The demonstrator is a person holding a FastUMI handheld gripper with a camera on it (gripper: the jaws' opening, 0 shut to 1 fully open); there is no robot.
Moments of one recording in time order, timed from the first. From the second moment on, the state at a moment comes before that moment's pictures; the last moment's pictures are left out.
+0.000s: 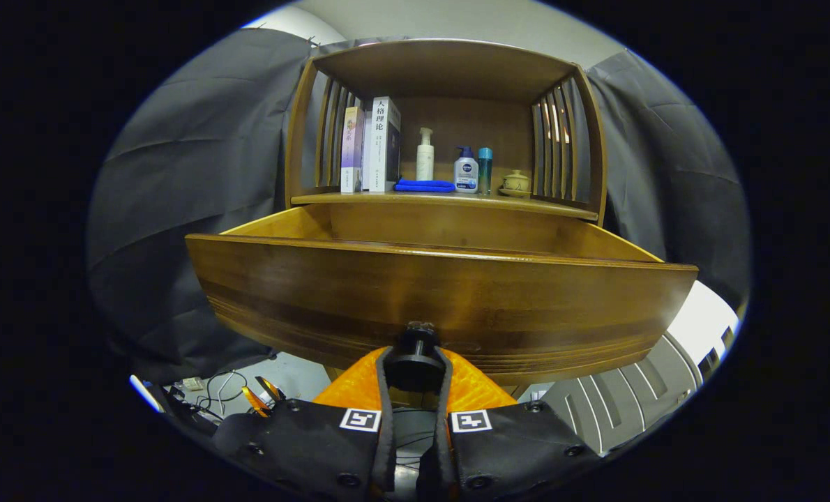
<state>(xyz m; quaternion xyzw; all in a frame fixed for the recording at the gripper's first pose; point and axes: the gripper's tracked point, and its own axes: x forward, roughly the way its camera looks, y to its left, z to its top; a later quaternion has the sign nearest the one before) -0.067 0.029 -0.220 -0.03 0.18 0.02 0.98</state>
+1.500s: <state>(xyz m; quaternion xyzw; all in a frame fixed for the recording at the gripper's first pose) 0.010 -0.010 -0.062 -0.09 0.19 0.05 0.98</state>
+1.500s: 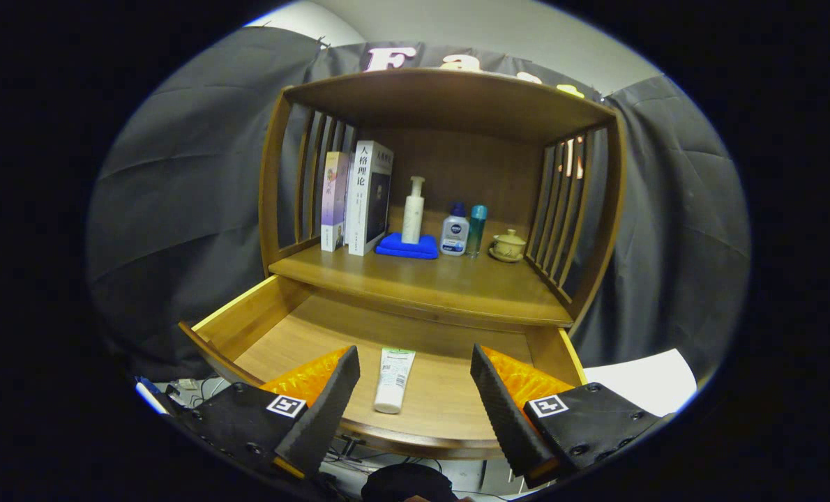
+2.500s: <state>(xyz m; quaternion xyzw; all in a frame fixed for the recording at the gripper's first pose) 0.085 0.014 -0.170 -0.12 0.47 0.16 0.86</state>
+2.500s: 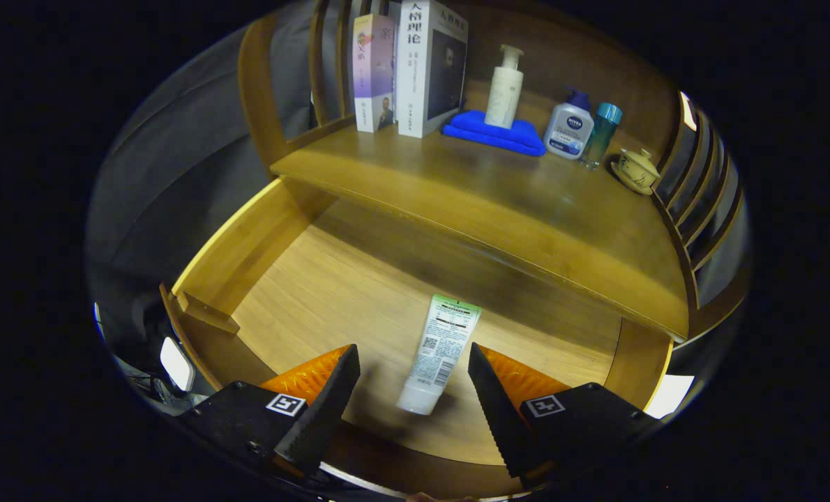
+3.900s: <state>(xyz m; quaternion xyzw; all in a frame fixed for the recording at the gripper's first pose) 0.075 0.008 -0.224 -0.12 0.59 0.19 0.78</state>
